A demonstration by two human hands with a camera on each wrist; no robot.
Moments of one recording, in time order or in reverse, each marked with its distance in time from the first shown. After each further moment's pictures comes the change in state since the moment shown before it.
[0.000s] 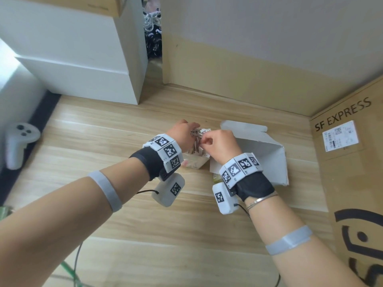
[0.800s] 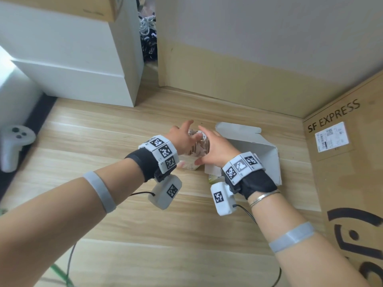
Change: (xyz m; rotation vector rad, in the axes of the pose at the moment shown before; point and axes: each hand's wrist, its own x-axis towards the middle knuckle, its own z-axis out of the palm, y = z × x) left_hand -0.008 0.012 0.000 -0.094 -0.068 -0.138; right_hand -0.001 0.012 -0.010 0.078 -0.295 0.102
